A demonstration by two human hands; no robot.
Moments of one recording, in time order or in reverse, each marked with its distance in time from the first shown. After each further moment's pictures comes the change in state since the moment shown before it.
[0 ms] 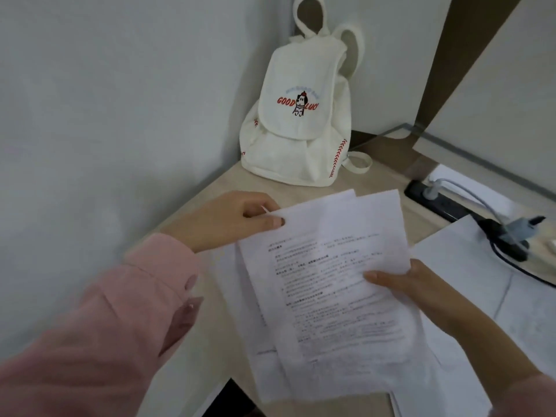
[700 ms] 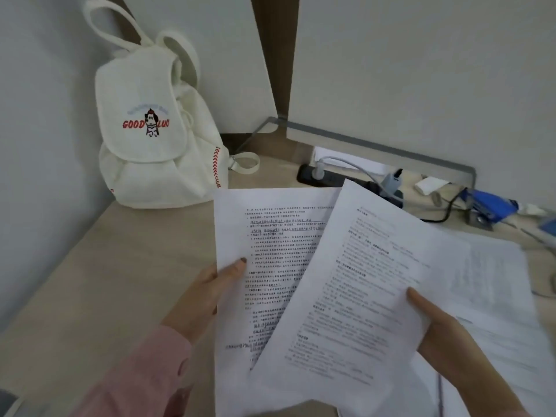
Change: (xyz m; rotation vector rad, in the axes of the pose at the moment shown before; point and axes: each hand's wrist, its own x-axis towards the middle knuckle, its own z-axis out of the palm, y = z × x) left_hand 0.044 0.021 0.142 -0.660 -0.098 -0.261; right_hand -0.093 0.115 -0.084 0.988 0.522 0.015
